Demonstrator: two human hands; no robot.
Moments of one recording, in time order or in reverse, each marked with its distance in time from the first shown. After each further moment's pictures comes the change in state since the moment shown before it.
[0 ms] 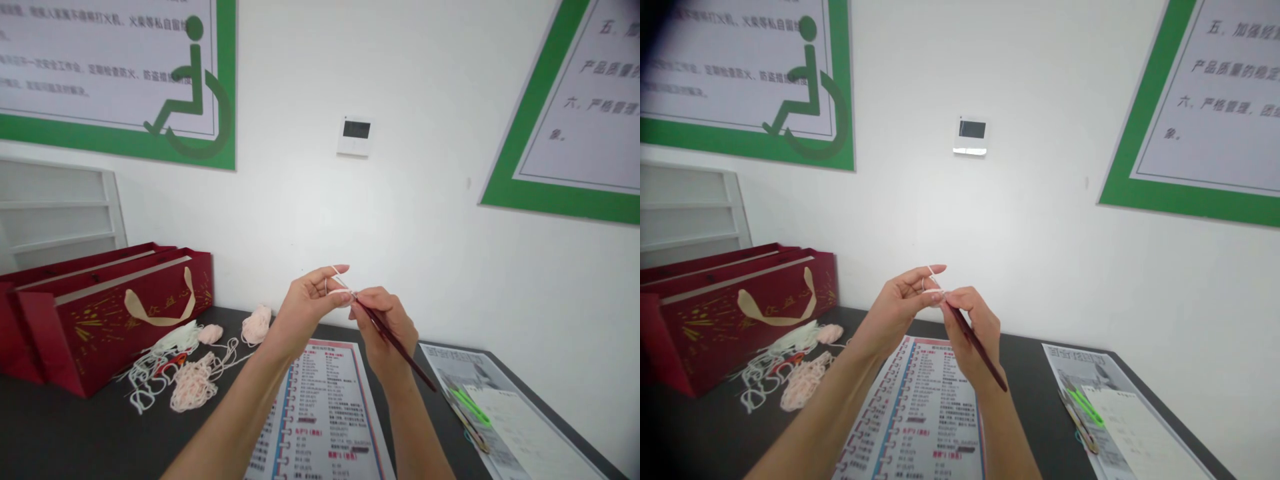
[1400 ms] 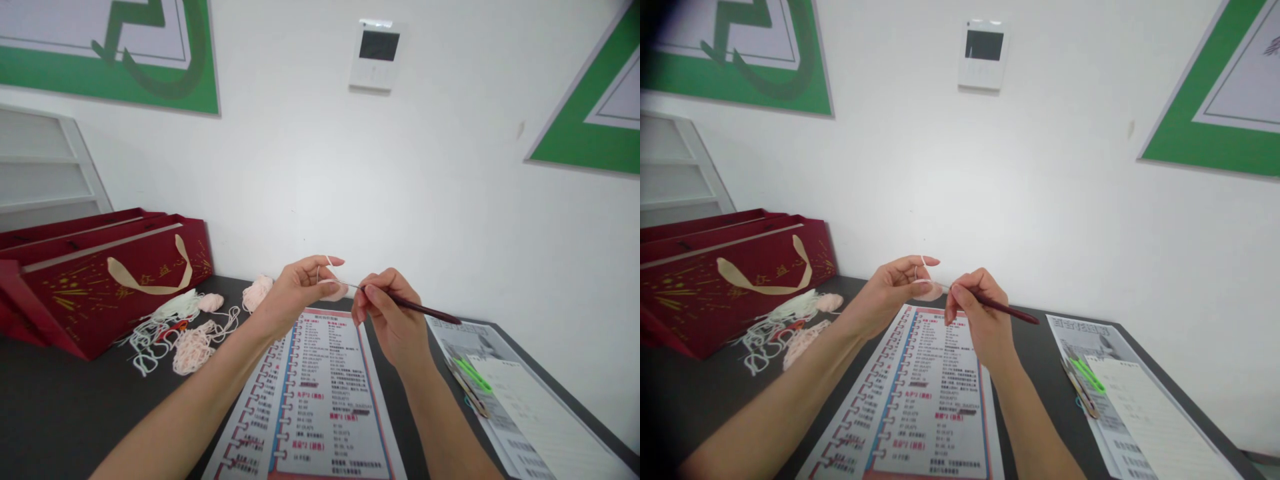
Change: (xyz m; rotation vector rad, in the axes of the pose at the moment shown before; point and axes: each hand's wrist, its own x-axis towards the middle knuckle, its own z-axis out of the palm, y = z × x) left_hand 0.003 -0.045 -0.050 0.100 -0.075 -0.118; right_hand -0.020 0.029 -0.001 0.607 -0.057 0.660
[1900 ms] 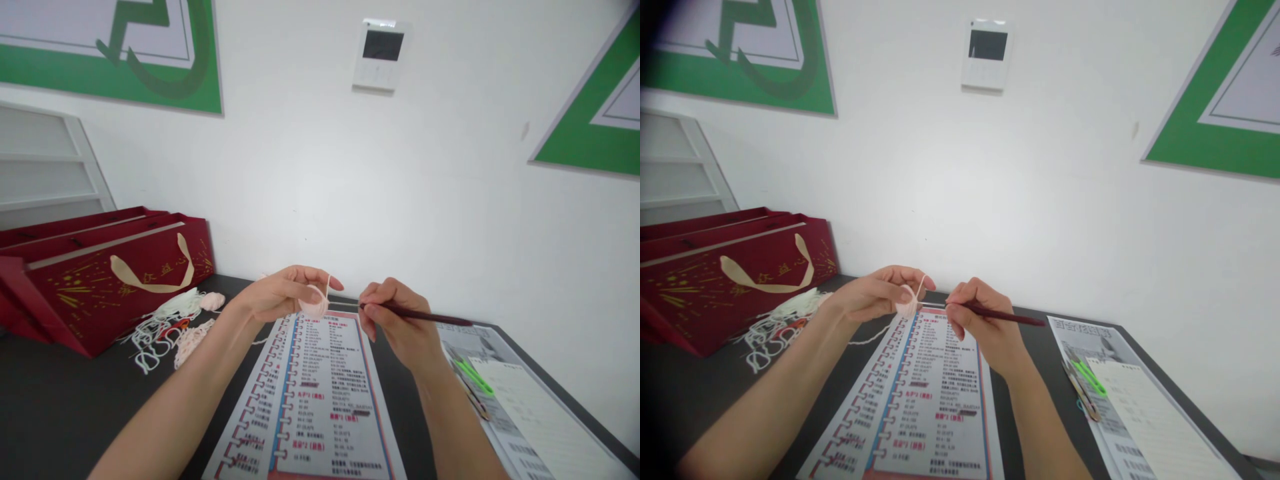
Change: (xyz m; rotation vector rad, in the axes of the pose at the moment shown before) left_hand 0.006 0.015 -0.038 -0.154 -0.319 -0.417; right_hand -0.004 -0.008 -0.014 -0.126 -0.205 0.008
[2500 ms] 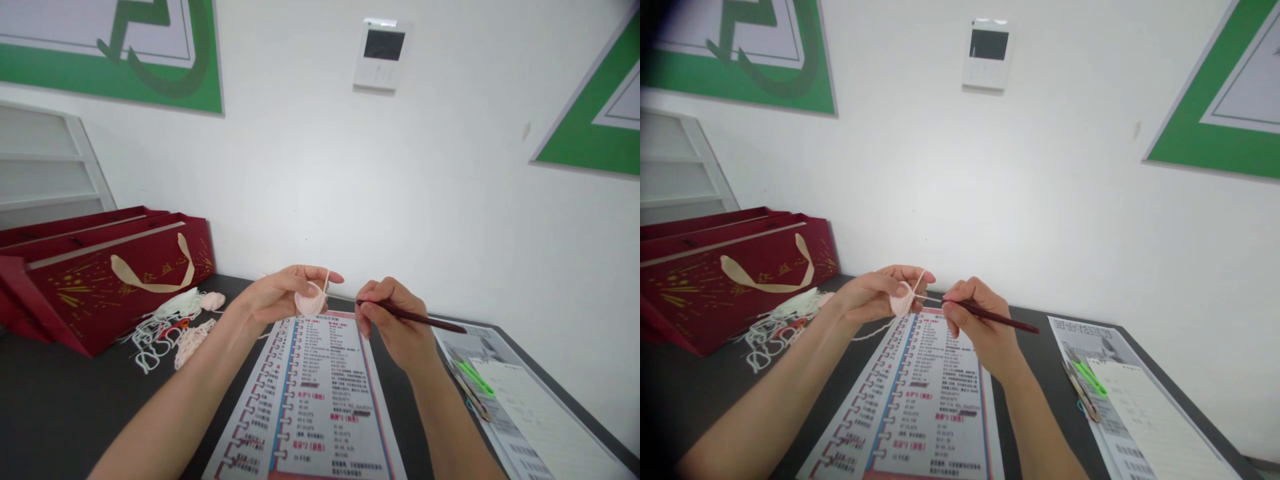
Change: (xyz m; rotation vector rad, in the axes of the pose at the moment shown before) left_hand 0.002 -0.002 0.000 -0.186 -0.019 -0.003; right_hand 0.000 0.010 0.002 0.015 -0.028 -0.079
